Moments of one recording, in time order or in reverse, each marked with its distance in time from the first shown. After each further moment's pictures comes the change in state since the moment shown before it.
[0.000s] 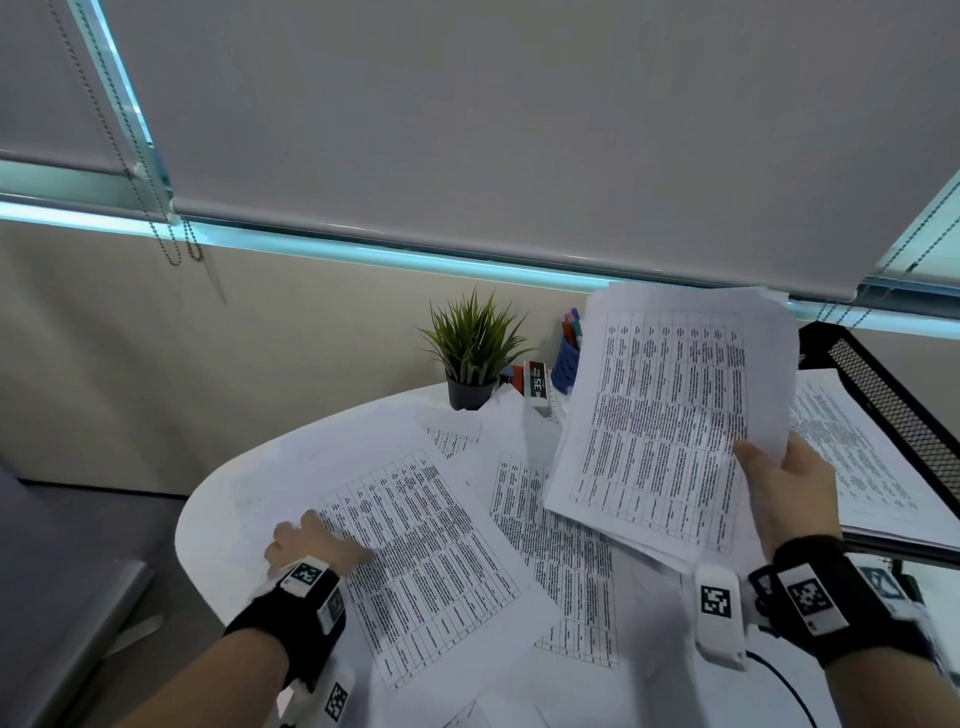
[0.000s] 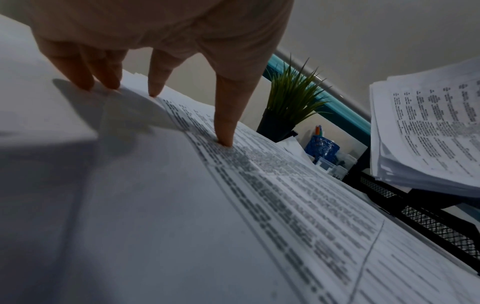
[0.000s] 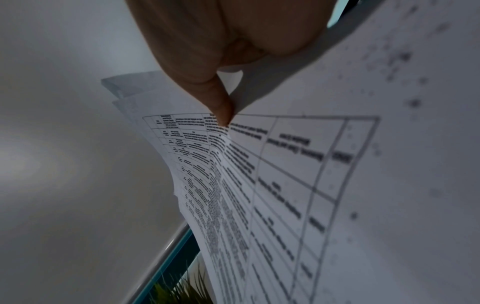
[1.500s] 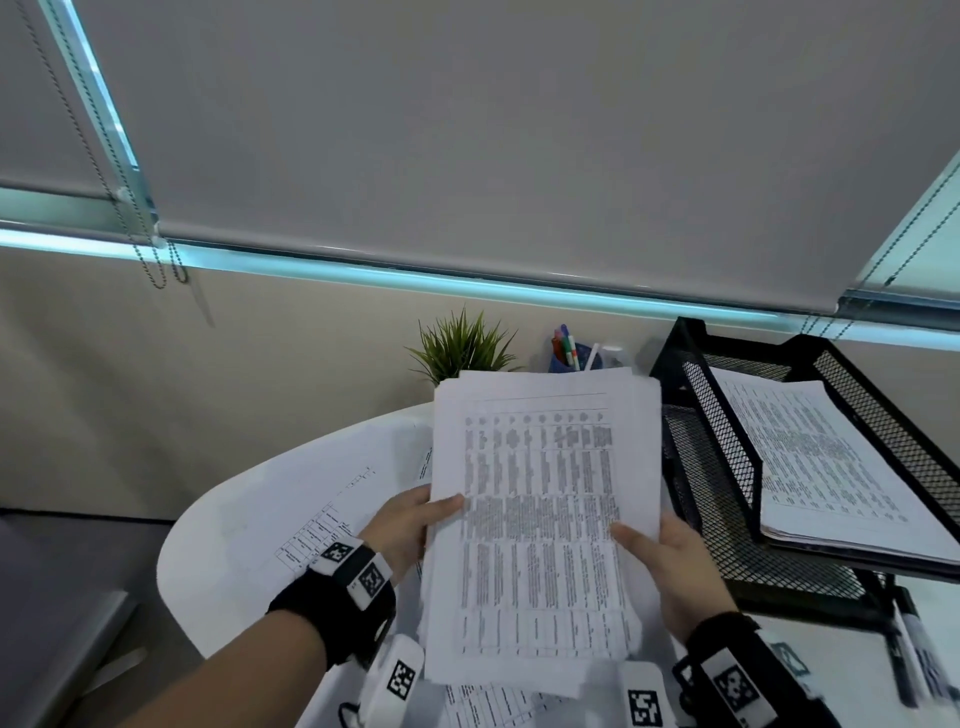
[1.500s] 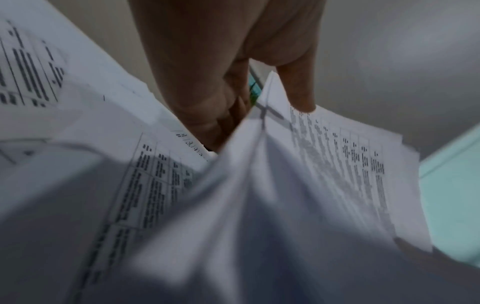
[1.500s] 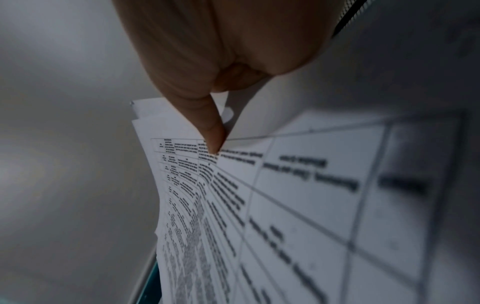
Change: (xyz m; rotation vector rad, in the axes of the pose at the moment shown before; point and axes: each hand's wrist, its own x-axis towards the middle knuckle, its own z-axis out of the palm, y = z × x) left_hand -0.068 0.076 -0.025 -1.047 -0.867 0.406; right_hand -0.064 0.019 0.047 0.263 -0.456 0.258
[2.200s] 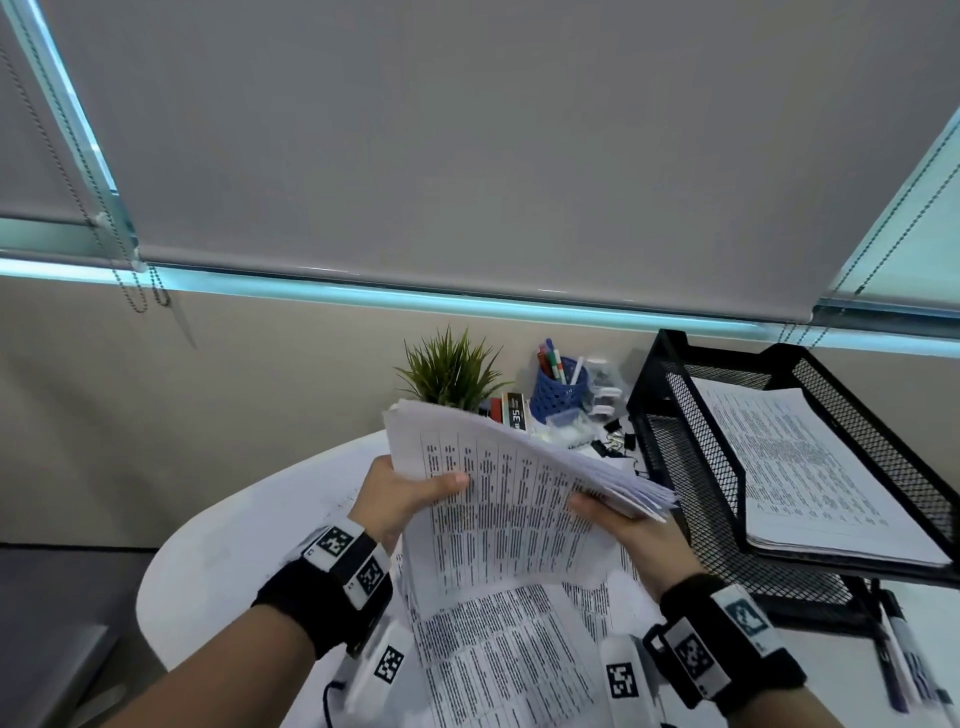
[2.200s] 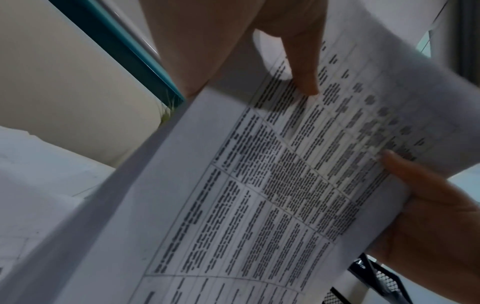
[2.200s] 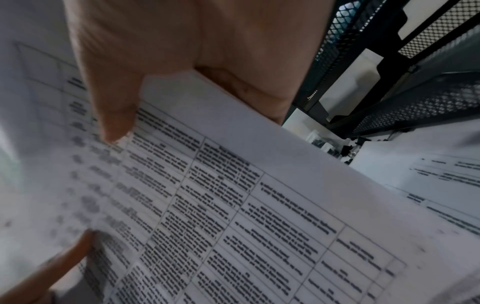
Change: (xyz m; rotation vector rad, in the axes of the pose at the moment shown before) left_hand -0.015 0.053 0.022 0.131 0.074 0.371; right_hand 0.009 -0.040 0.026 -0.043 -0.124 -0.199
